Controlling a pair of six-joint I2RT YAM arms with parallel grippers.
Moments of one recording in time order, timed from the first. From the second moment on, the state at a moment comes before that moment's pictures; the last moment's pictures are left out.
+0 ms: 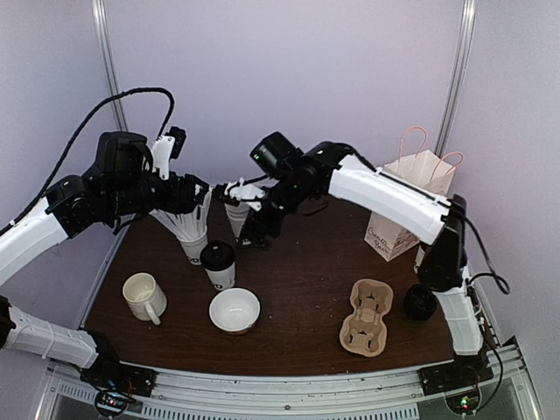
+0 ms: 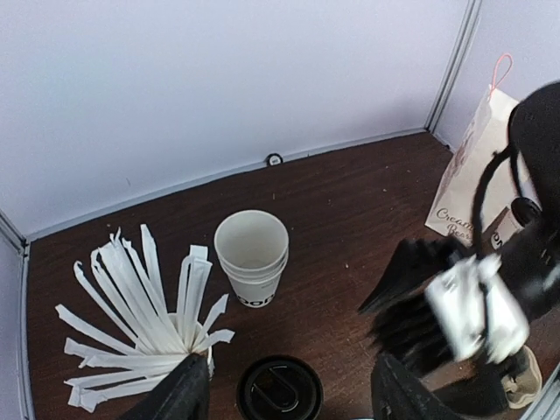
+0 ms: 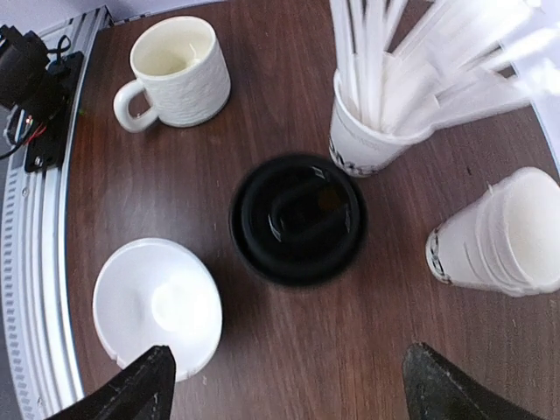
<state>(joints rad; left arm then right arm) -0.74 1.13 1.22 -0.53 -0.24 -0.21 0.96 2.30 2.42 -1.02 -0.25 -0.38</state>
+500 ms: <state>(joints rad) -0.77 1.29 1.26 -0.52 0.03 -0.12 0.23 1.65 2.07 -1.09 -0.30 -0.41</state>
